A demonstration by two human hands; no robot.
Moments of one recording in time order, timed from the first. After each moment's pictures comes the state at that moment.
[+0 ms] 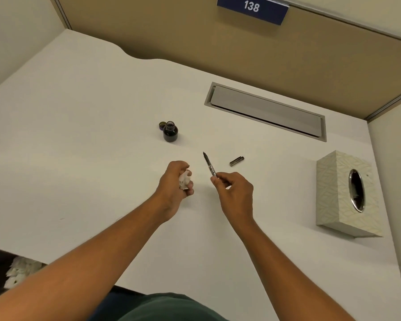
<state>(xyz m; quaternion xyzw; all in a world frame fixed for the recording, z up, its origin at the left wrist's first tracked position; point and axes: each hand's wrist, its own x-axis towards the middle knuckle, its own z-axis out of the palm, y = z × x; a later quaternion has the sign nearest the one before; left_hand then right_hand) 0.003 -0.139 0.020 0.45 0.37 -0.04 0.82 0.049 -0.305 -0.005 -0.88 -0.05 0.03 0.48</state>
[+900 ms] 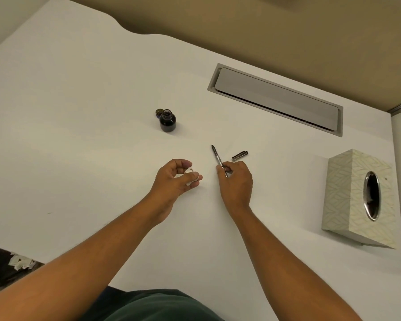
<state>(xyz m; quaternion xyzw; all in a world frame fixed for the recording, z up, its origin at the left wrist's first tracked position) 0.009 -0.142 -0.007 0.51 0.32 -0.02 0.80 0.101 -0.303 -0.068 -0.93 -0.03 0.00 0.36</state>
